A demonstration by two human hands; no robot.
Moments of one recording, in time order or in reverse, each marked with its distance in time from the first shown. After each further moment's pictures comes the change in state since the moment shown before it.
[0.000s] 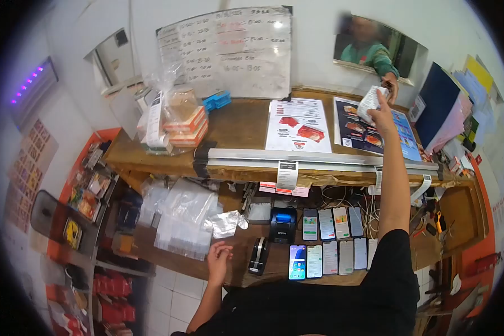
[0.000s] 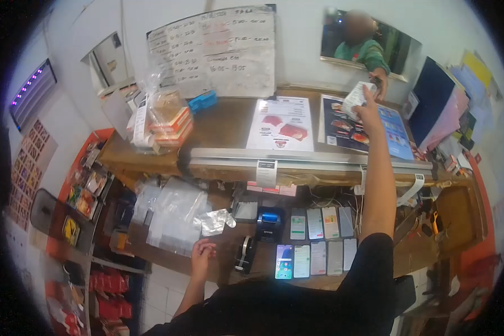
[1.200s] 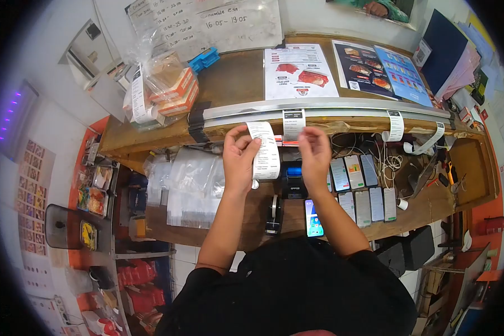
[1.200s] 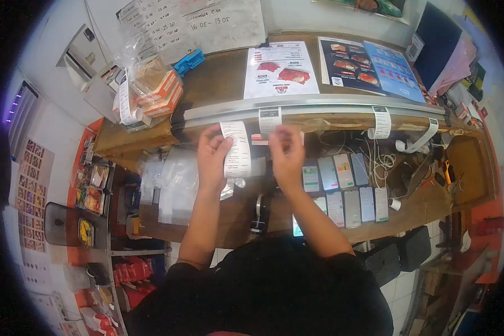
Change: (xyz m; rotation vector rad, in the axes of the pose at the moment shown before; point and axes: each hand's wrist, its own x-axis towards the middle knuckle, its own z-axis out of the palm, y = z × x) left_hand 0.082 0.167 0.150 -0.267 -0.370 0.197; right_hand -0.294 -0.022 0.248 0.296 0.234 0.045
